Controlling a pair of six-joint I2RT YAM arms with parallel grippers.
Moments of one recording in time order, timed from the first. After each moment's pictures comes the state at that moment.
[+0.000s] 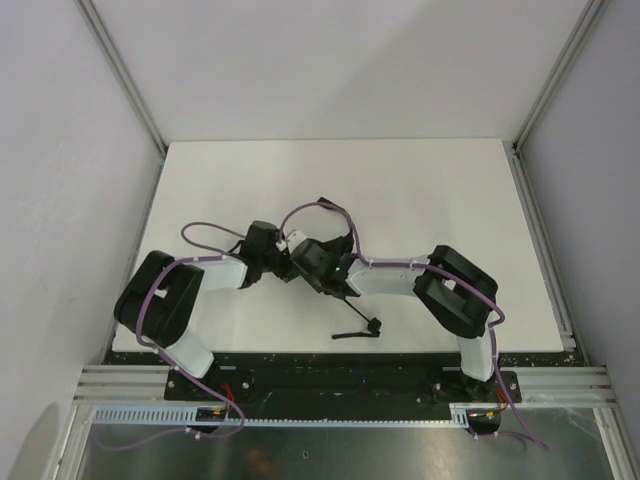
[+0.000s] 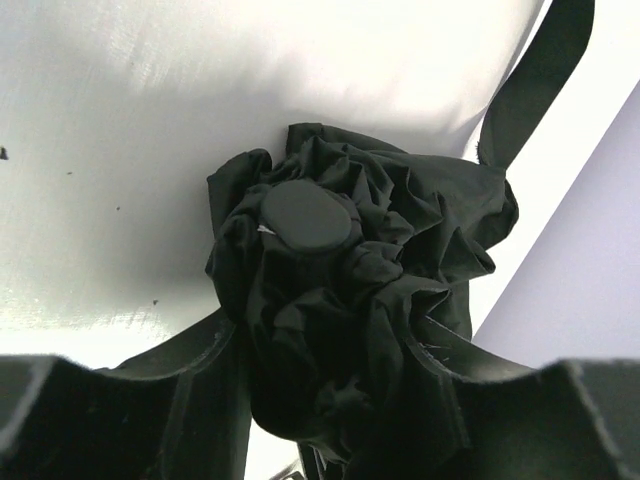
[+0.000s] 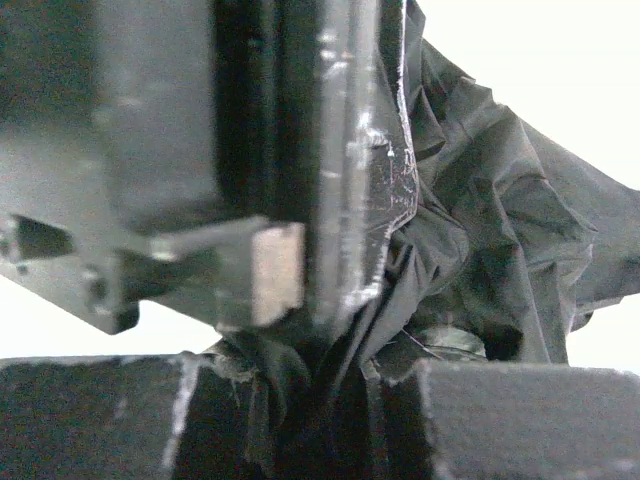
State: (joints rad) left arm -0.44 1.62 0.64 0.18 0.21 -1.25; right arm 1.04 1.96 1.23 -0.17 0.35 0.06
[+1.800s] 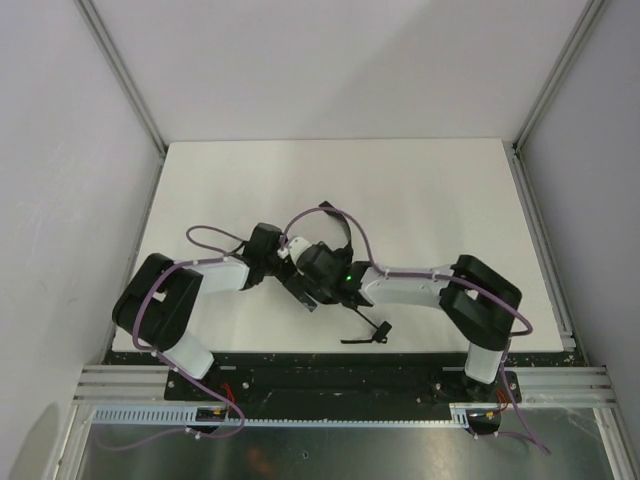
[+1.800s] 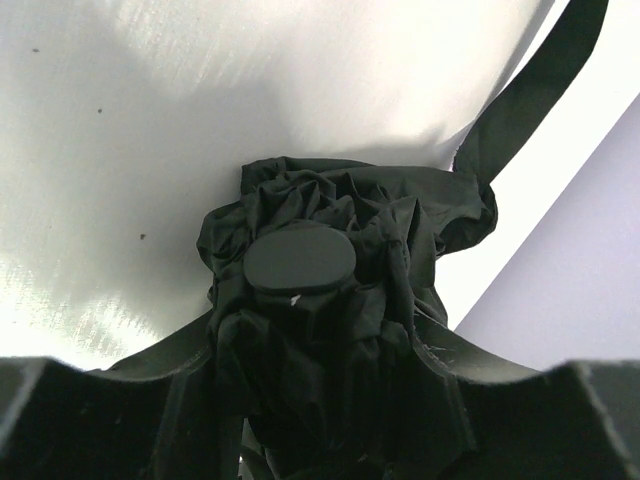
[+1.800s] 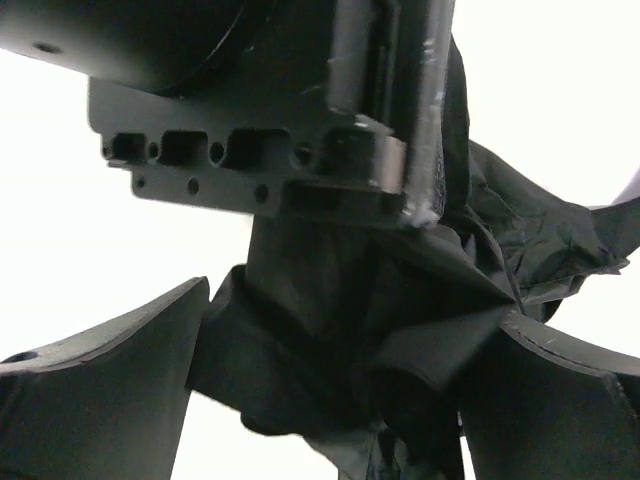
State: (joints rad) left arm -0.47 1.60 0.65 0.10 0.24 -1.32; right arm 1.06 1.77 1.11 -0.14 0.20 0.07
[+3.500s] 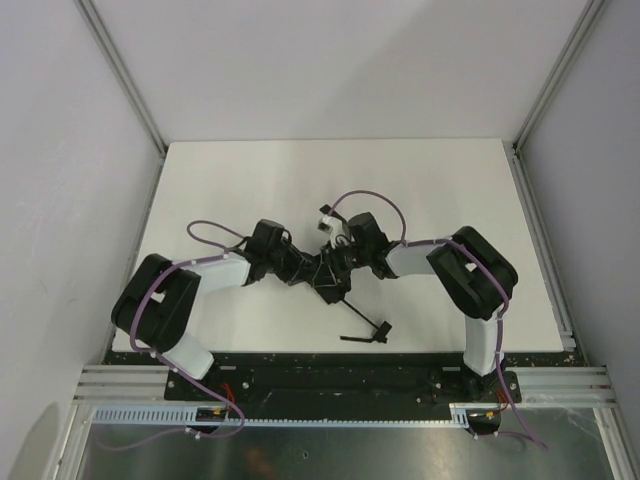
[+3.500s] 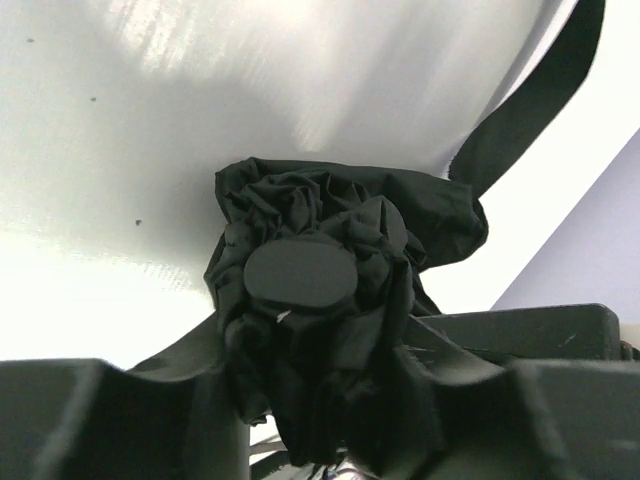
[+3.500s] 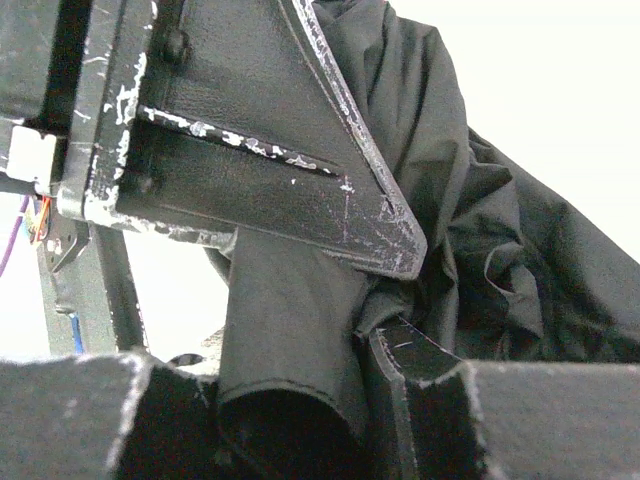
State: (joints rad) left arm -0.48 1.59 0.71 -0.01 0.21 -1.29; right arm 0.69 1.93 0.98 0.32 -0.71 0.25
